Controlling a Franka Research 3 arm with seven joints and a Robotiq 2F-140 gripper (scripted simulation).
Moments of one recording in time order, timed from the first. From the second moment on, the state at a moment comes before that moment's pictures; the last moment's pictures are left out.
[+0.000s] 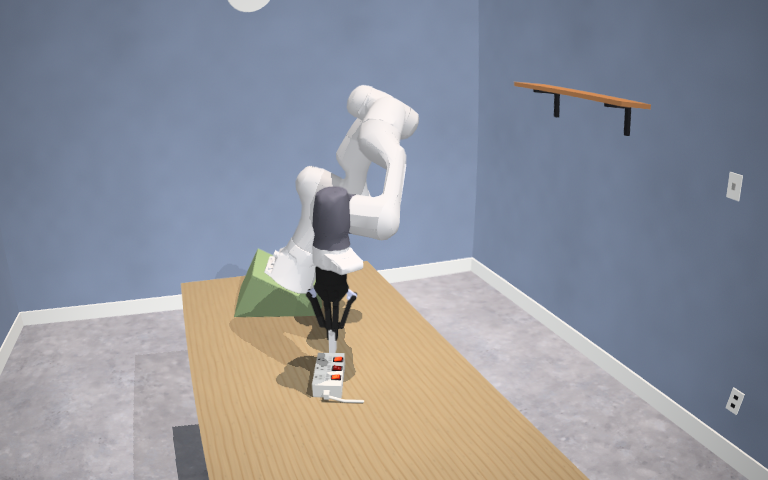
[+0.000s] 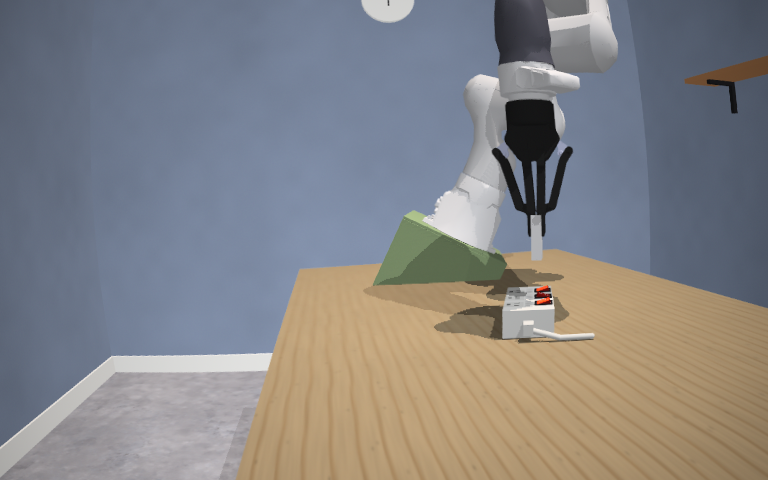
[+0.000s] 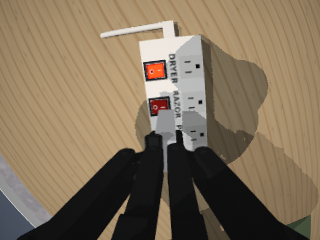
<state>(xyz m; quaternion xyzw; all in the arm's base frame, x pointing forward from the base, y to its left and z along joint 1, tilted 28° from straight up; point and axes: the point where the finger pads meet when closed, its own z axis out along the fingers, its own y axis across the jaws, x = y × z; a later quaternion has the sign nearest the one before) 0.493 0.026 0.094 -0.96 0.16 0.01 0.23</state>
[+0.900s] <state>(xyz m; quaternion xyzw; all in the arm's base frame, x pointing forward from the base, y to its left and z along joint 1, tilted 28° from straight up) 0.492 0.033 0.082 -0.96 0.13 0.00 0.24</state>
